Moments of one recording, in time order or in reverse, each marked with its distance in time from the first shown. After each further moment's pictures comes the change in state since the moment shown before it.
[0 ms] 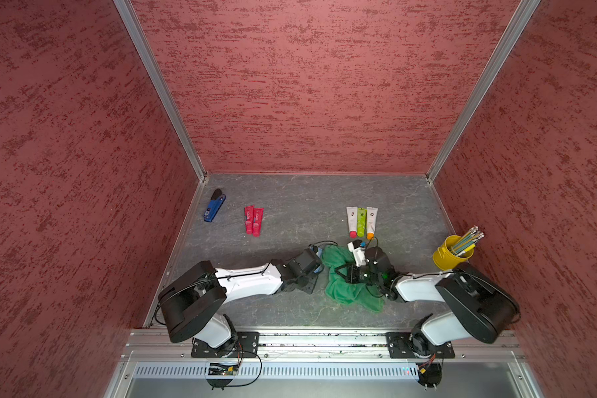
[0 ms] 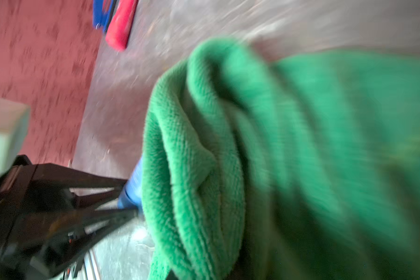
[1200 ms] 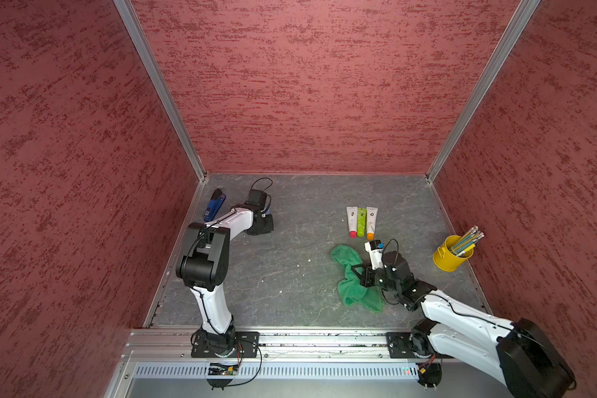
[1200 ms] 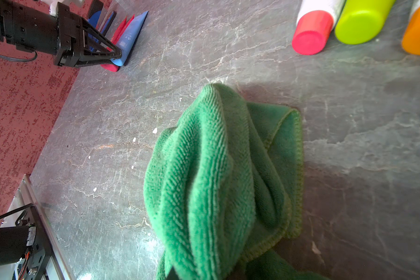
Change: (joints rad) left arm 0.729 0.348 0.475 -0.208 0.120 0.166; right arm -0.012 -0.406 -0.053 -0.341 0.157 -0.148
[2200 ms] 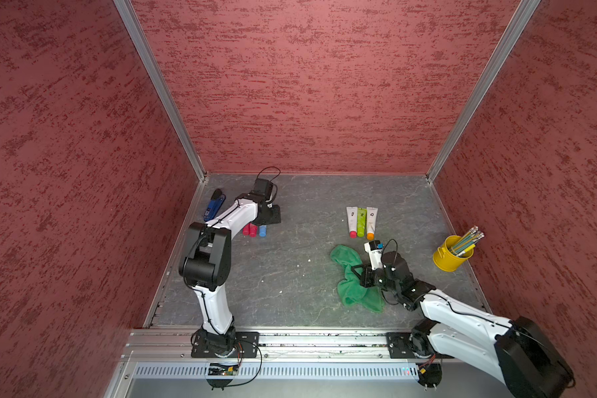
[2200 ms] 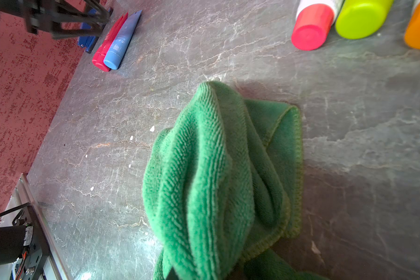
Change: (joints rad) left arm -0.057 0.050 0.175 -0.103 0.033 0.017; right arm 0.000 0.015 0.000 0.004 0.000 -0.001
